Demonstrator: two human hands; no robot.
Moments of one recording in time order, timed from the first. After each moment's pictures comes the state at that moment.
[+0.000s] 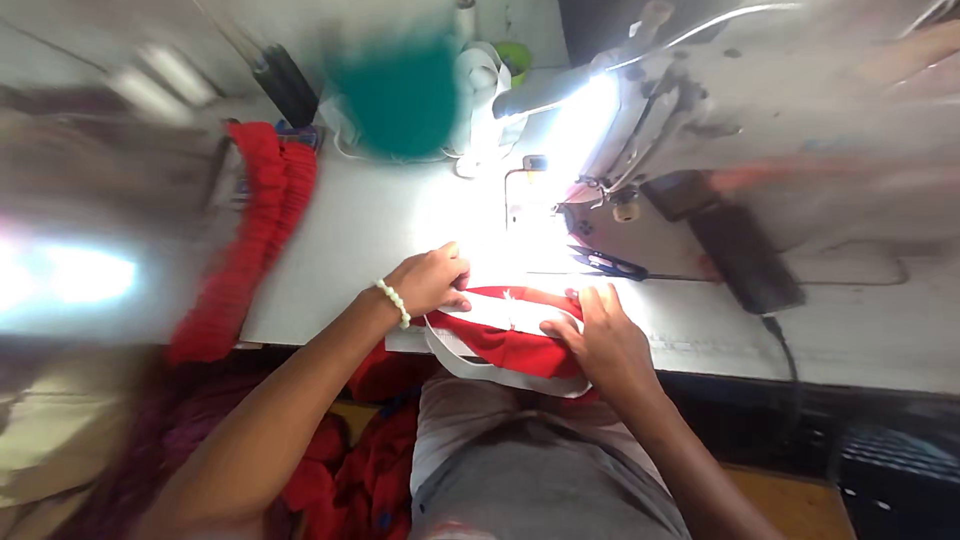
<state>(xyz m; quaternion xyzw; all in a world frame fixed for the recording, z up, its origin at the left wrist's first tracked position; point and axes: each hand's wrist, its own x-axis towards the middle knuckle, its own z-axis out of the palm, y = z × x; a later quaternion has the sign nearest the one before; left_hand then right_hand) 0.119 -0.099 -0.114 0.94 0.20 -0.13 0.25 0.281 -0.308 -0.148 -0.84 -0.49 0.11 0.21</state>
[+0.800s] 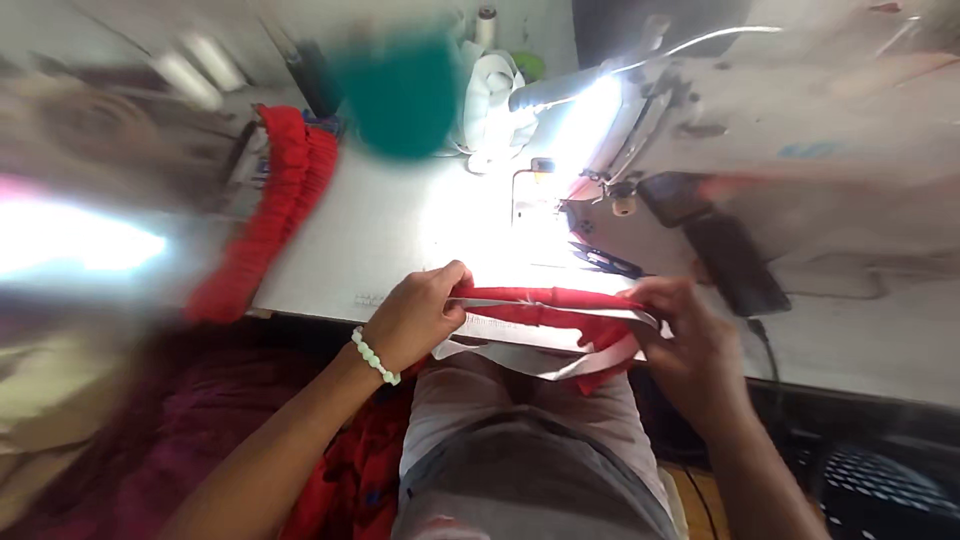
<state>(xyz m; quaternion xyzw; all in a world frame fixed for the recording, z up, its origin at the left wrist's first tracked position) 0.074 -0.179 -0.092 0.91 0.29 0.13 0.25 0.319 -0.352 -0.118 -0.67 -0.60 0.02 0.43</state>
